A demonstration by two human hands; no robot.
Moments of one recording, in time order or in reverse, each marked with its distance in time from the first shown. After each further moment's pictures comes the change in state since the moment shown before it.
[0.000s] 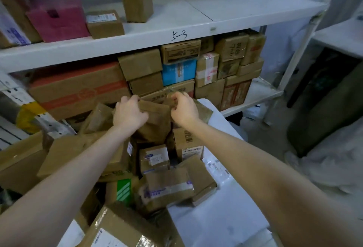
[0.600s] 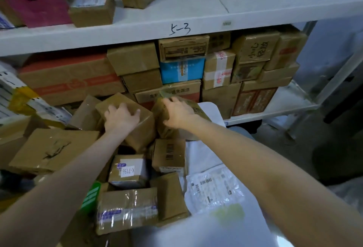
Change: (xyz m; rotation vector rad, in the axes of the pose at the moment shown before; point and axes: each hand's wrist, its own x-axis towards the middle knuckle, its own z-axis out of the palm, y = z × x) left_hand 0.048 0.052 0.056 -0.035 -0.012 -0.469; right_hand 0.104 0.074 -0.009 -0.394 -0.561 -0.311
